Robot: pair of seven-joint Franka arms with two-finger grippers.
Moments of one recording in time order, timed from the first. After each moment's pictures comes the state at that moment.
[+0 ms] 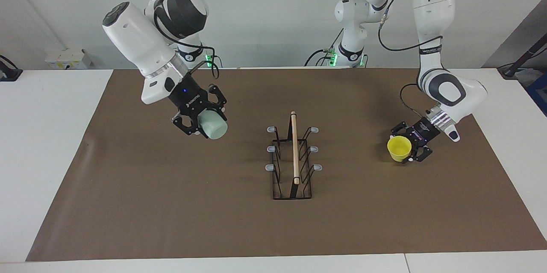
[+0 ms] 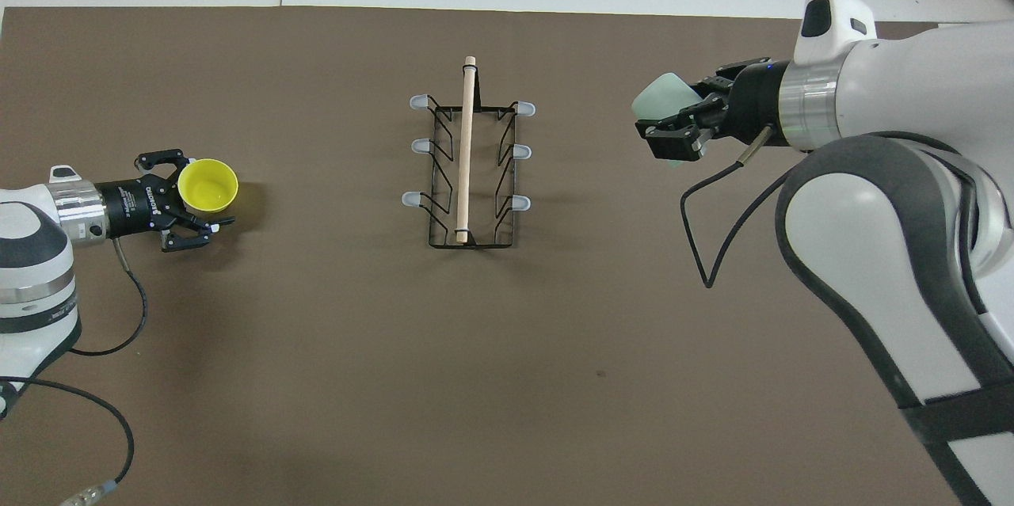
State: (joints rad) left arm -0.01 0.35 0.21 -2.05 -1.13 2.18 -0.79; right arm -0.07 0.14 0.29 -1.73 0.55 2.22 -0.73
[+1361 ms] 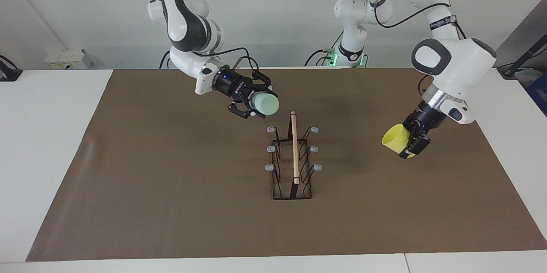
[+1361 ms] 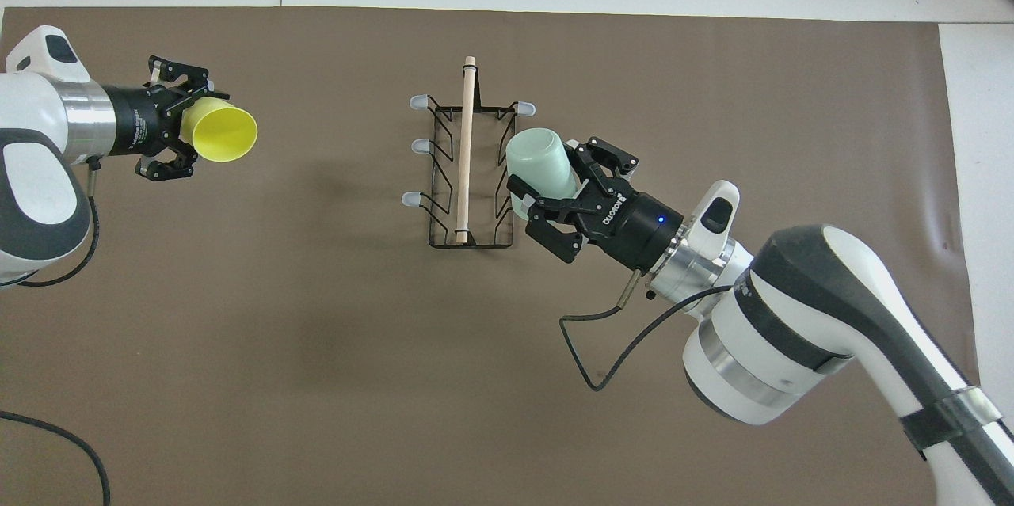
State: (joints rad) left arm -0.25 0.18 0.21 -1.86 -0.46 2.31 -0.88; right arm 0.15 0.01 0.29 -2.16 2.29 2.43 -2.14
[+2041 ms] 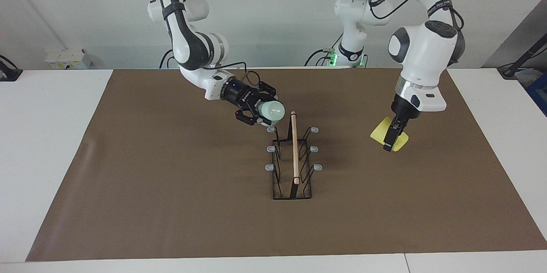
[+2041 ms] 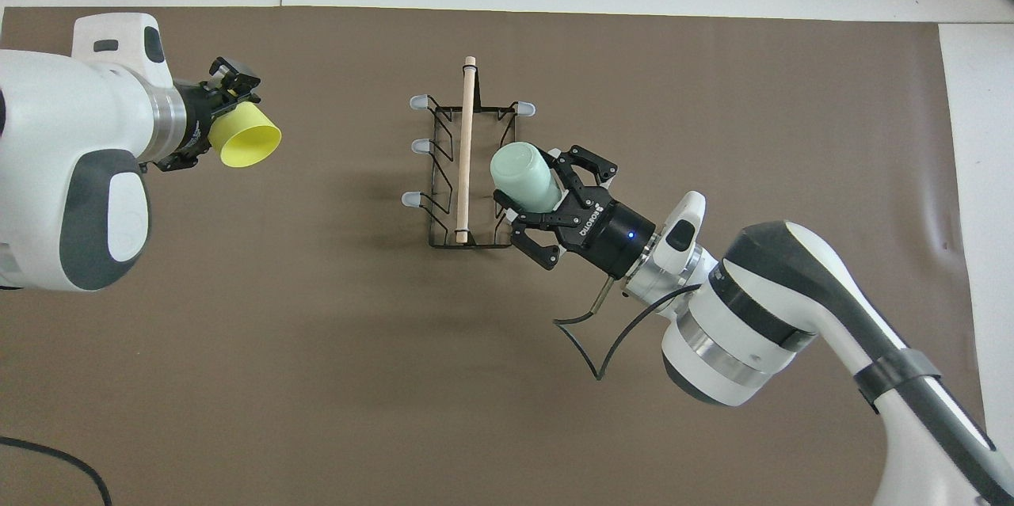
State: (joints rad) left arm -0.40 0.11 0.21 -1.85 -0.02 2.32 -0.91; right arm 0.16 0.10 0.29 -2.18 2.38 2.36 -2.51
